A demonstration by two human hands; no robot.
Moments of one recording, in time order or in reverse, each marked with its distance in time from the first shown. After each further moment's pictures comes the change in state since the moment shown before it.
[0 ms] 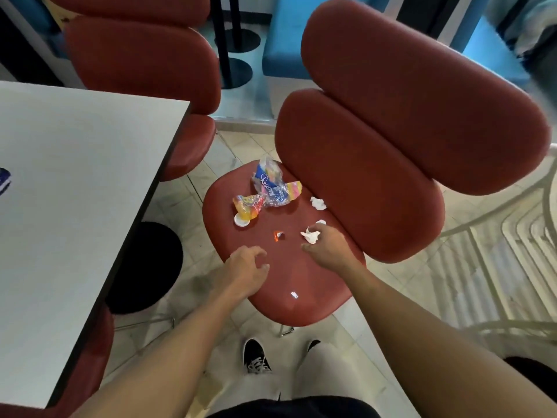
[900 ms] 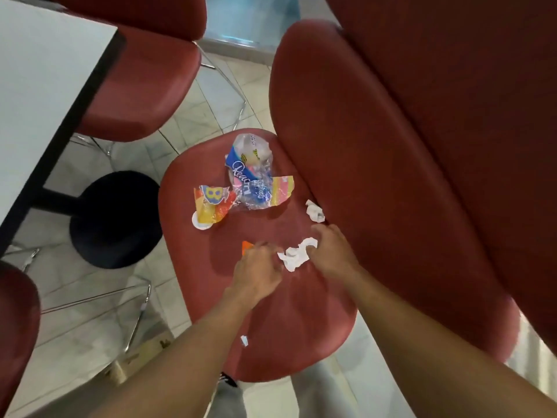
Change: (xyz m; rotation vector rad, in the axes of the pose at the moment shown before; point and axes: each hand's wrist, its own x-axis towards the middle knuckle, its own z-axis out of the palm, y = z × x) left_hand 0.212 0.104 0.129 -0.014 -0.106 -0.216; right_hand 0.269 0.112 -0.025 -0.145 -0.316 -0.008
